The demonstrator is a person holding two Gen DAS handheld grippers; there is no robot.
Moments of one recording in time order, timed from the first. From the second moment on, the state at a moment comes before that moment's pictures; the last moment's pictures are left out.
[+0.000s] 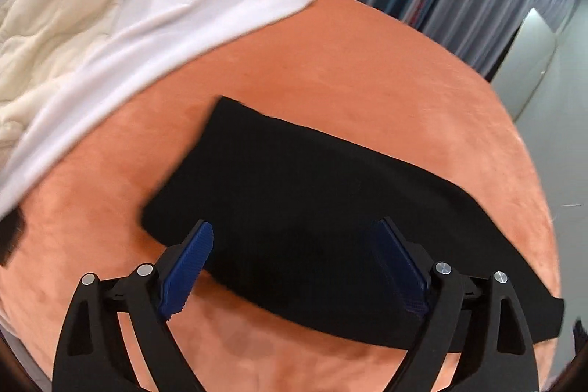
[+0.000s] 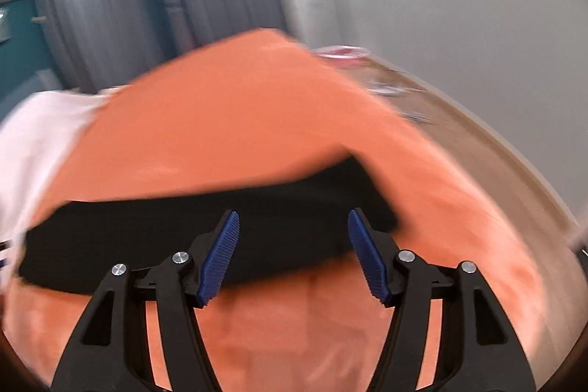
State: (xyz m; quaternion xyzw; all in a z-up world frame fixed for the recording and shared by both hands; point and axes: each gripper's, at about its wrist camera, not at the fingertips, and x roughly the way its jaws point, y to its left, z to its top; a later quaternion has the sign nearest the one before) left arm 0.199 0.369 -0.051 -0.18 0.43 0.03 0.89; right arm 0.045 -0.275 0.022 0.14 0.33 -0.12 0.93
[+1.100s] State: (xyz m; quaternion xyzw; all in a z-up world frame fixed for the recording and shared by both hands) left arm 0.178 0.350 -0.138 -0.11 0.39 -0.02 0.91; right arm 0.389 0.104 -0.071 0.06 0.49 0.26 0.83
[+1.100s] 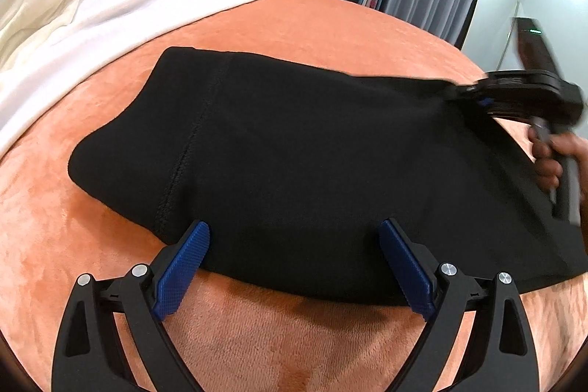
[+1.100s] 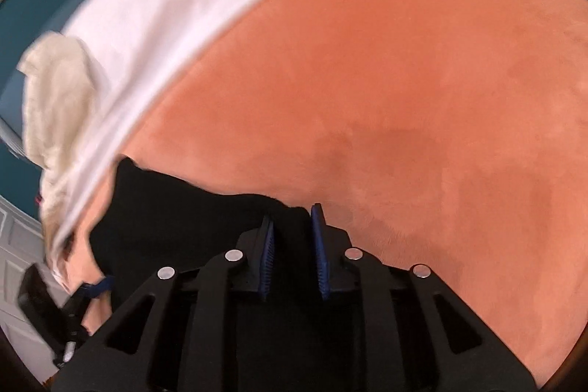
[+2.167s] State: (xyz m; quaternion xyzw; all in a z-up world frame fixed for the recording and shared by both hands) left arm 0.175 0.357 -0.140 -0.16 0.37 -0.05 0.91; right arm 0.116 -0.279 -0.033 0.20 0.33 -0.17 0.91
